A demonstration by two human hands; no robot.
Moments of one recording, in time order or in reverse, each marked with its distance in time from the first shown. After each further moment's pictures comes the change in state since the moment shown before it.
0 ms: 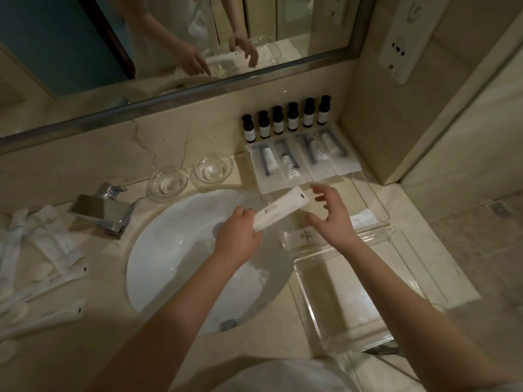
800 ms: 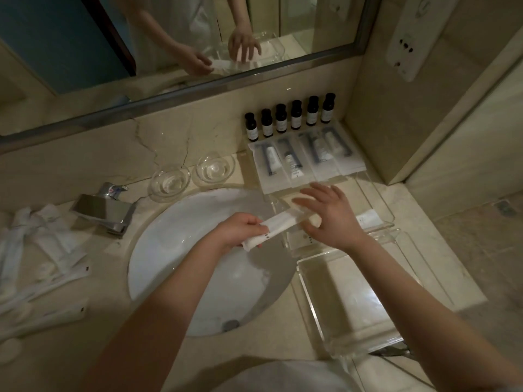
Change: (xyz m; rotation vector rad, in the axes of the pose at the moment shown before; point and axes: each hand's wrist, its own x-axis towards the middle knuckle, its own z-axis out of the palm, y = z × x) left_hand 0.022 -0.015 -0.014 -0.758 -0.517 -0.254; right_hand 0.012 -0.002 -0.005 -0.635 -0.124 -0.410
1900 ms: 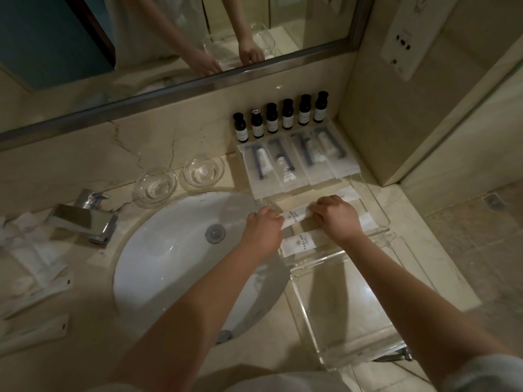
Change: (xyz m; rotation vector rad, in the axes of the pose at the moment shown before) left_hand 0.062 0.010 0.054 1.103 0.205 0.343; right_hand 0.005 0.060 0.043 -0.165 -0.077 0.232
